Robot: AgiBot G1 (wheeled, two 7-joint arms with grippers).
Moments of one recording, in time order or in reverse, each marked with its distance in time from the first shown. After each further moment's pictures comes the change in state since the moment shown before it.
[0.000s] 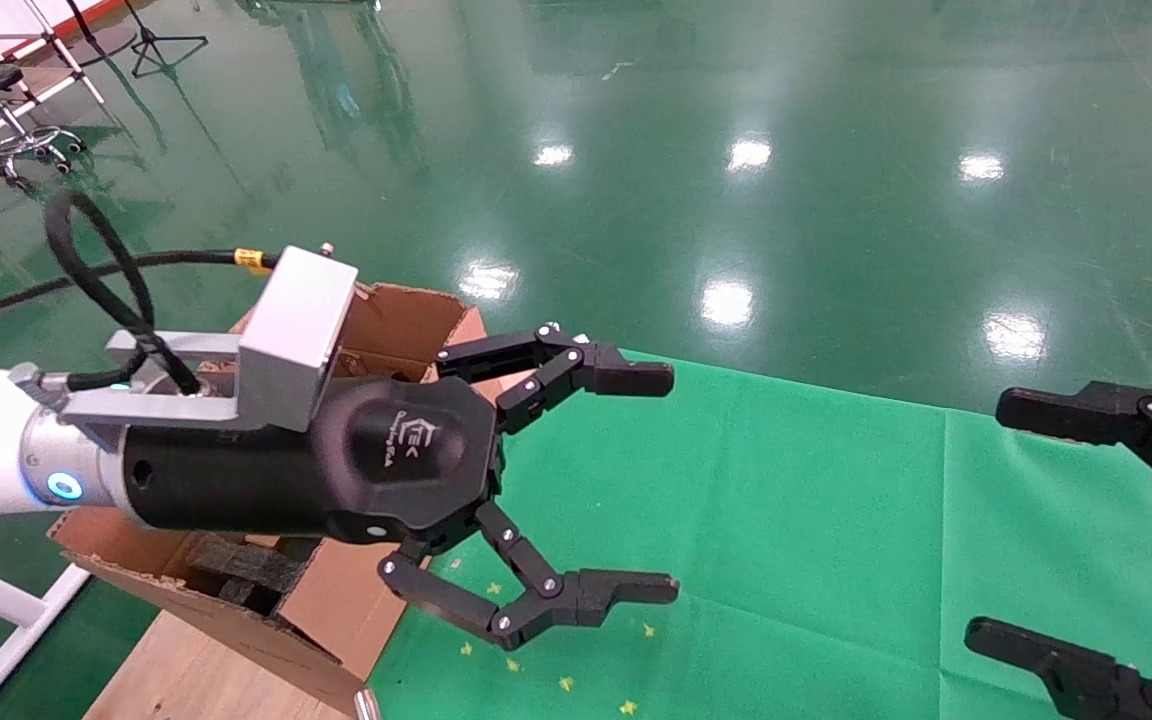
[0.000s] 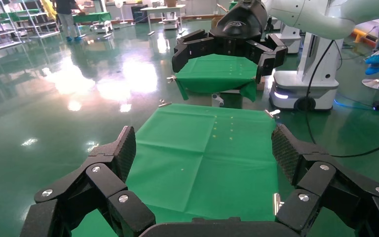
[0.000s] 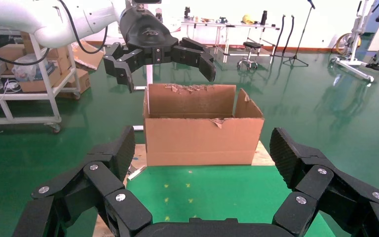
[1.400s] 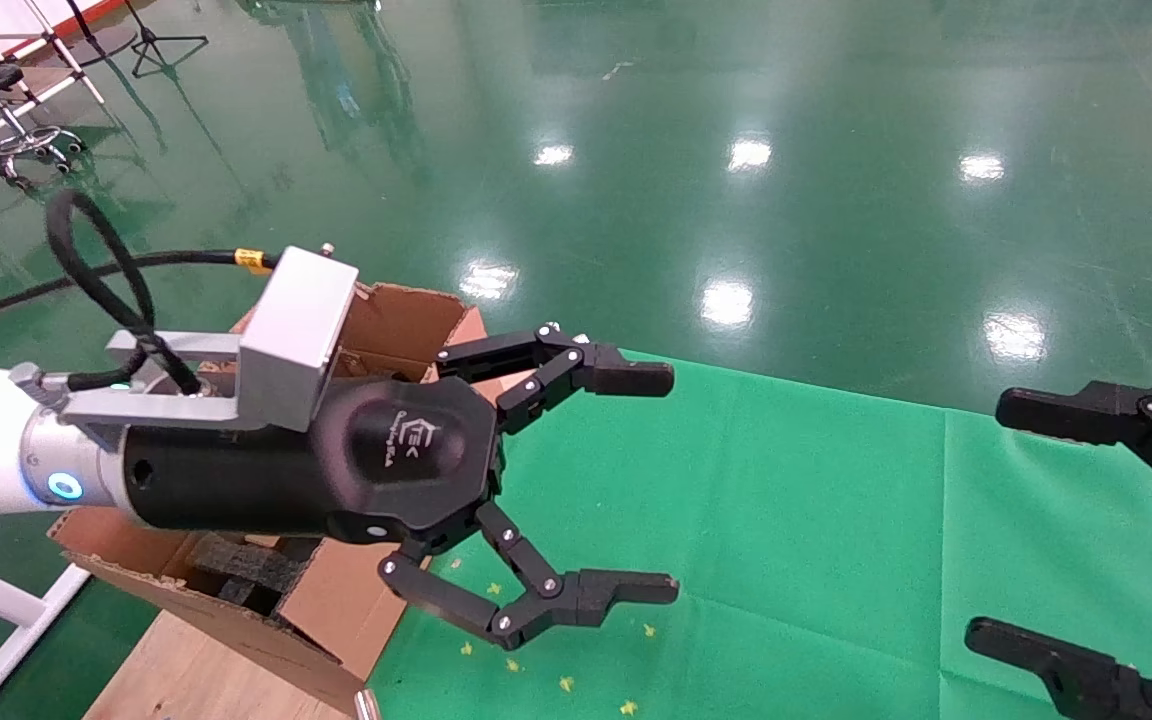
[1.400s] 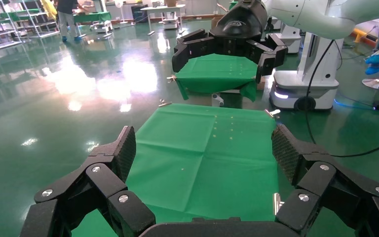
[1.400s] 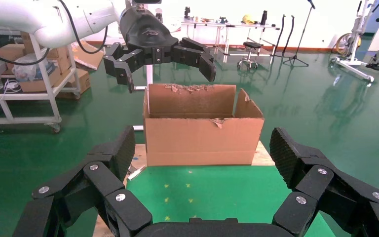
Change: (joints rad) left arm 0.000 0.000 0.000 0.000 0.001 0.000 0.000; right arm 0.000 0.000 0.000 0.000 0.000 0.000 0.000
